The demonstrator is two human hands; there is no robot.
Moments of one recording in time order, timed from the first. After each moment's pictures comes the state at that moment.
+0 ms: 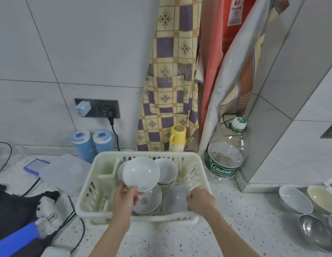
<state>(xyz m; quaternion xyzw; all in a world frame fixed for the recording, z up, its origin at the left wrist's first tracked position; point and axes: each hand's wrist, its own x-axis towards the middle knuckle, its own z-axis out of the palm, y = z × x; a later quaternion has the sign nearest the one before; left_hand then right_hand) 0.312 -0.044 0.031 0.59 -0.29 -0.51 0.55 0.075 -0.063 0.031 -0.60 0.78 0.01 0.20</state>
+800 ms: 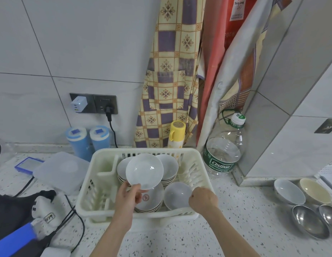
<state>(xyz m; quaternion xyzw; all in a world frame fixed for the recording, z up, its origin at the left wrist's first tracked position) 0.319 -0.045 0.021 0.52 -0.29 -0.58 0.56 0.087 -0.053 0.033 -0.58 0.80 0.06 0.16</state>
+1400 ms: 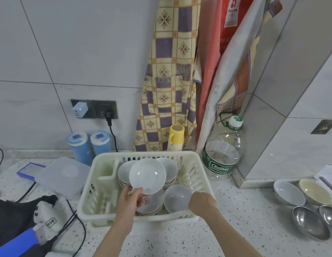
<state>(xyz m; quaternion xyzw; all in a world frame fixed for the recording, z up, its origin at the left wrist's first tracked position) 0.320 -0.044 0.022 0.52 -0.31 -0.59 0.53 0.089 -0.051 0.032 -0.58 0.78 0.14 0.18</state>
